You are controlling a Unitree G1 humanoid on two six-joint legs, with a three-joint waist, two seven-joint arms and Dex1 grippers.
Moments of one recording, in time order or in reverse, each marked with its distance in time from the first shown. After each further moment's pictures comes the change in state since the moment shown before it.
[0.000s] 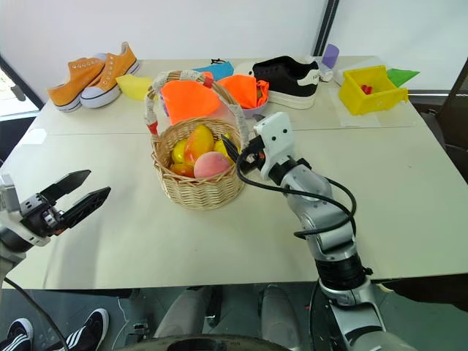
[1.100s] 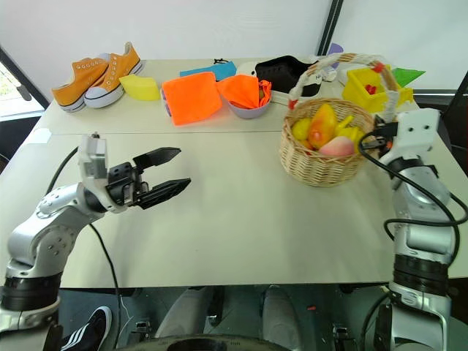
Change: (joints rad) left arm -0.466 -0.069 -0.491 0.031 0.041 0.014 -0.036; right arm 0.174 -0.335 -0.567 0.243 0.001 -0.195 -0.020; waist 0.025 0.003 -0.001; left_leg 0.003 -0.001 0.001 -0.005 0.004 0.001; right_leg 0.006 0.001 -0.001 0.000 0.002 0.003
